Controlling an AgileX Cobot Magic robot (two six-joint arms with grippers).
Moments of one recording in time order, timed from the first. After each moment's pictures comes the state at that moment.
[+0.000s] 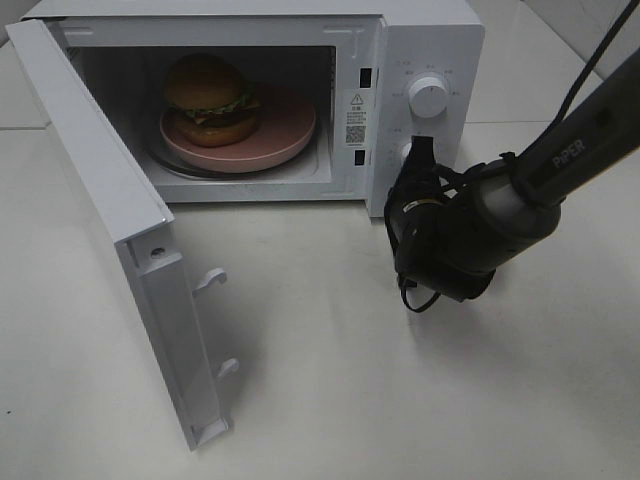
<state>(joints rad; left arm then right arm) 0.07 0.00 -0.50 -0.04 1.04 0.02 0.59 2.19 -0.99 0.90 -0.89 1.21</state>
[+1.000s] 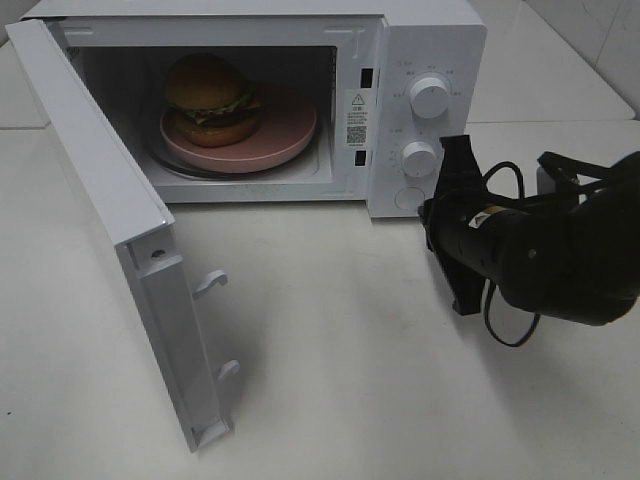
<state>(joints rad) 0.07 0.00 -0.50 -0.04 1.04 0.02 0.57 1.86 -0.63 0.67 -0.77 1.20</state>
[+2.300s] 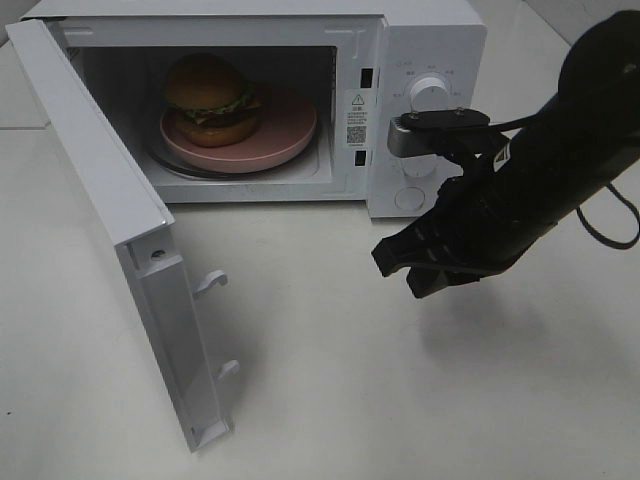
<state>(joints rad) 0.07 0.00 -0.50 -0.04 1.04 0.02 0.49 1.58 -0.89 0.26 0.54 -0.14</state>
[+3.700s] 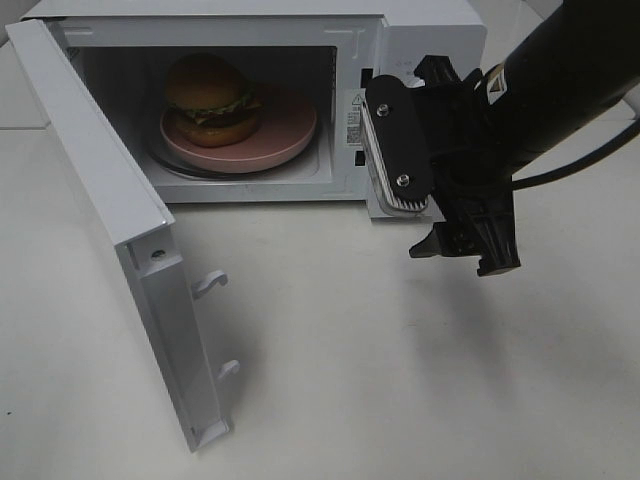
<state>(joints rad) 0.07 0.00 -0.50 -0.04 1.04 0.02 0.56 1.52 -1.00 0.00 0.50 -1.24</state>
